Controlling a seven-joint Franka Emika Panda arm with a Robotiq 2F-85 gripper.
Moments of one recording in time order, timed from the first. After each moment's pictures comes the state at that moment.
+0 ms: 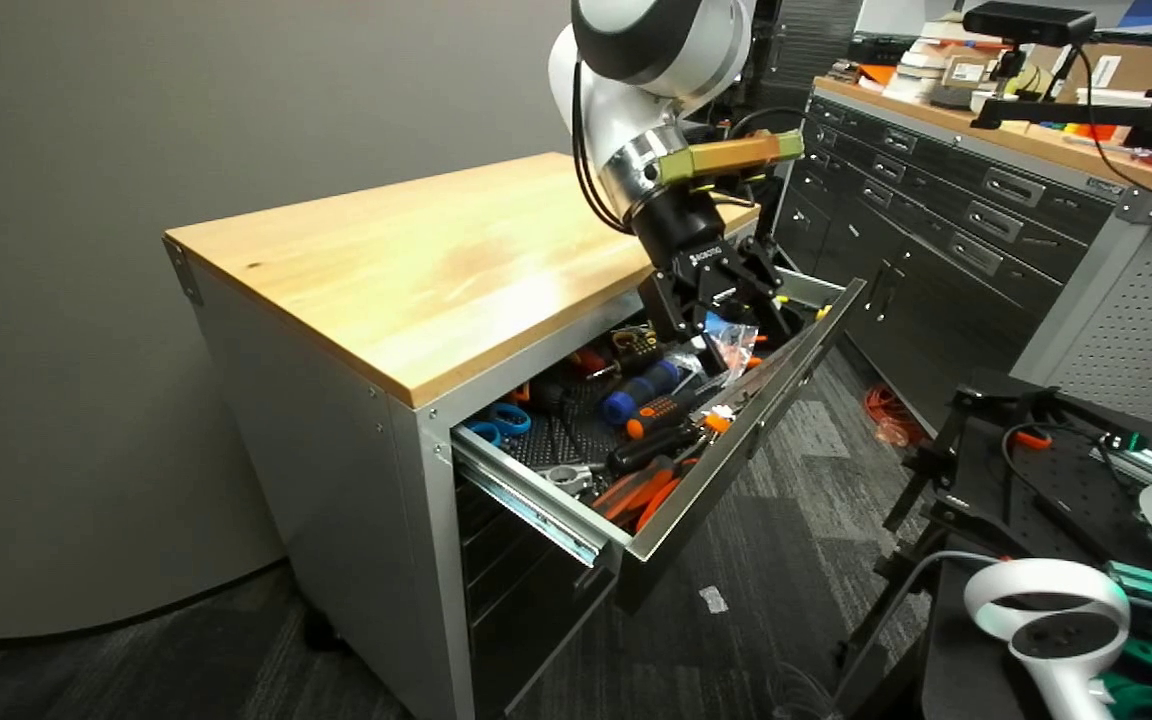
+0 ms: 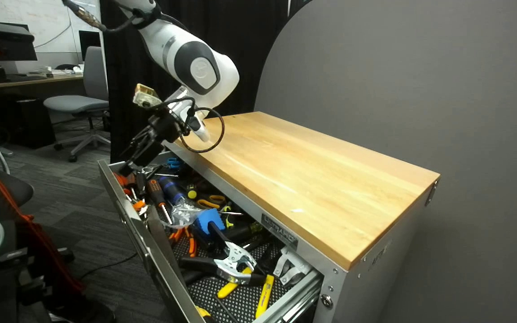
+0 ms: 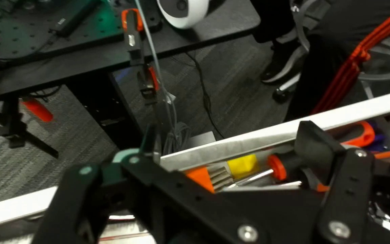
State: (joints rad) arm 0.18 0.57 0.07 -1.79 0.27 1.55 0.40
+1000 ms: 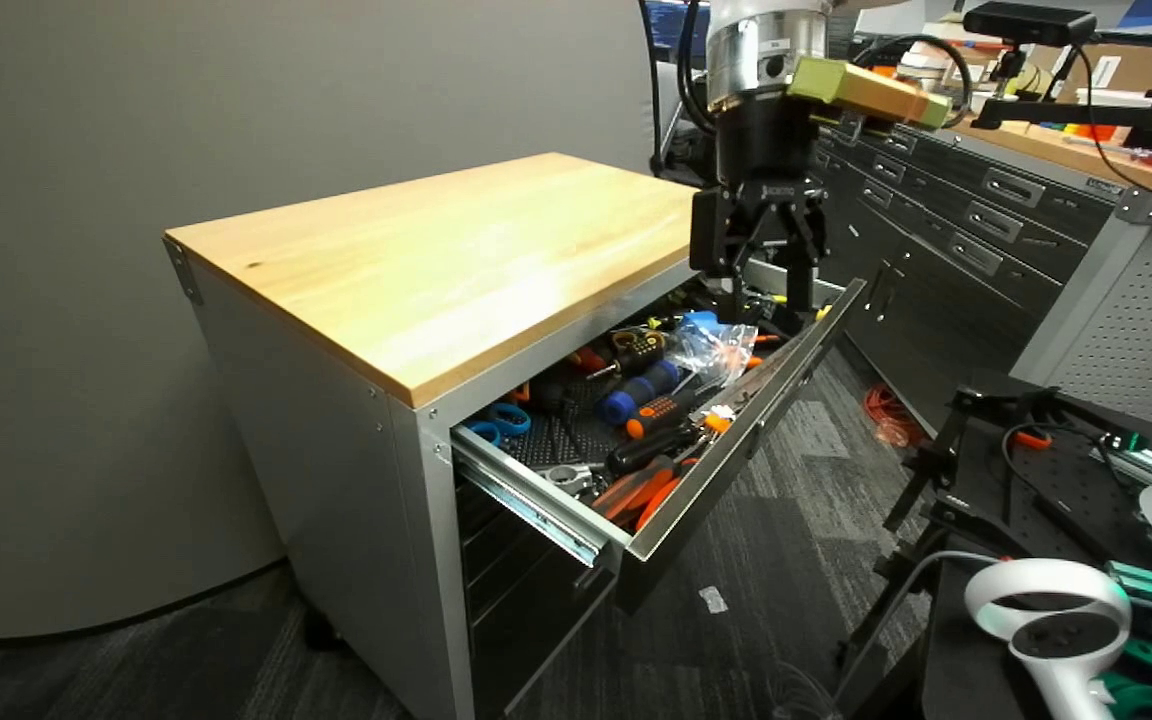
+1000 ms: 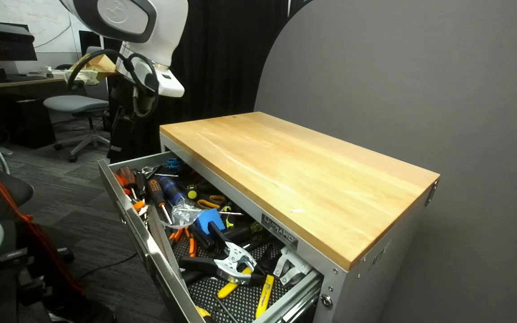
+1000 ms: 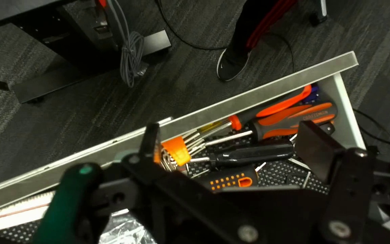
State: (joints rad) arm 0.19 0.08 0.11 -2.31 0.32 2.08 0.41
